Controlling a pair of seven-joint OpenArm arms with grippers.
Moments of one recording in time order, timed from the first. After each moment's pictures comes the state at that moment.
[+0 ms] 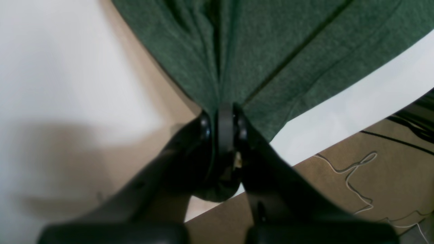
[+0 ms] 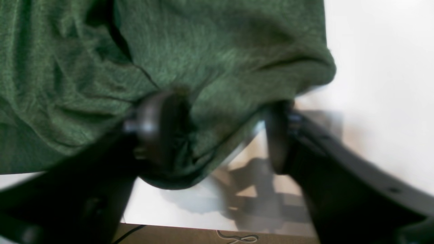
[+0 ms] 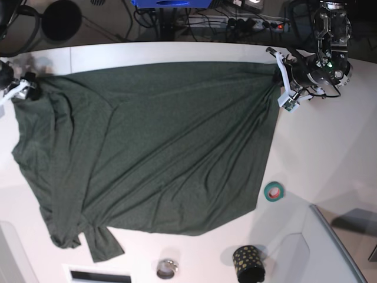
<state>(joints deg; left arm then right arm) 18.1 -19.5 -11.0 88.8 -7.6 -41.9 48.9 -9.0 18.8 34.4 62.5 23.6 33.7 -43.8</state>
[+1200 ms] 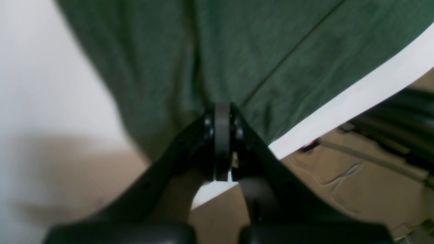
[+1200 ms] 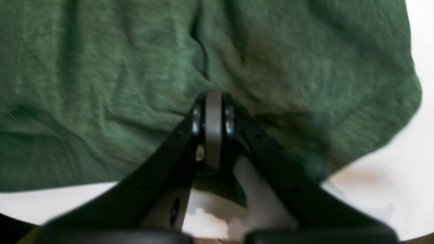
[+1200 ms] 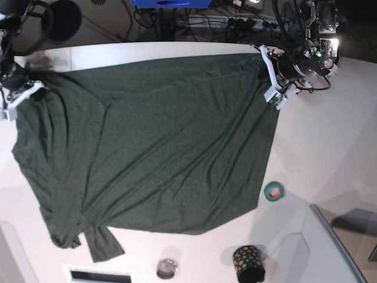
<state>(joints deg) 21.1 -13.8 -11.3 93.6 -7.5 -41.5 48.7 -11.9 14.6 30.5 72.0 21.9 28.1 -42.3</state>
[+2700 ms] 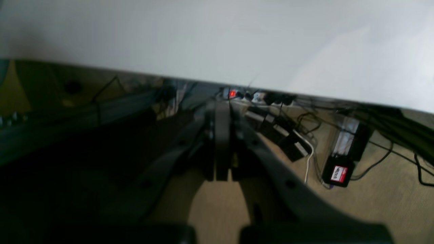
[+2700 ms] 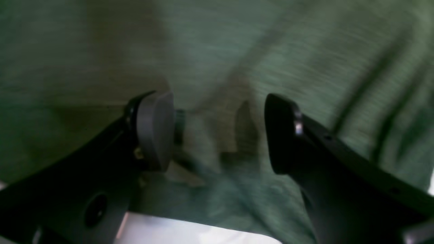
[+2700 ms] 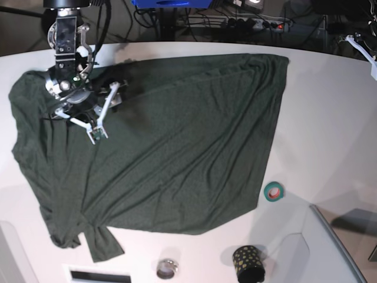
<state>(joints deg) 25.4 -18.1 -52.5 83.8 -7.4 -41.7 45.3 -11.0 -2.1 6.7 87.9 -17.2 25.1 -39.1</state>
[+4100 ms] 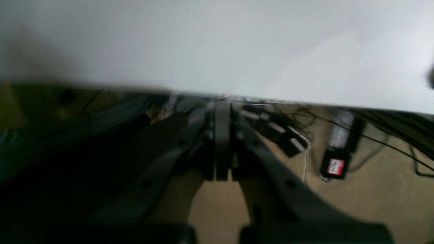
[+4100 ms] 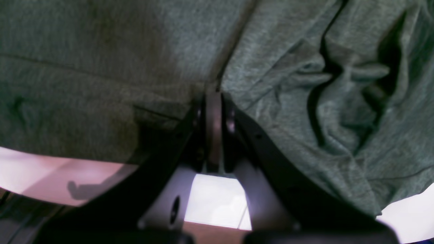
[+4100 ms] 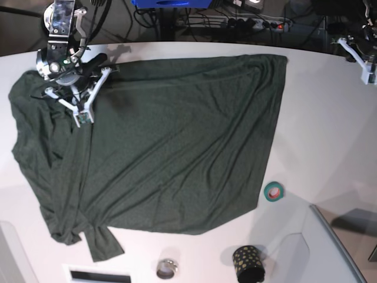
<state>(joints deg) 24.8 -18.1 -46.8 83.8 -7.5 -41.5 45.2 -16.8 -5.2 14.8 93.3 -16.4 25.8 -41.5</state>
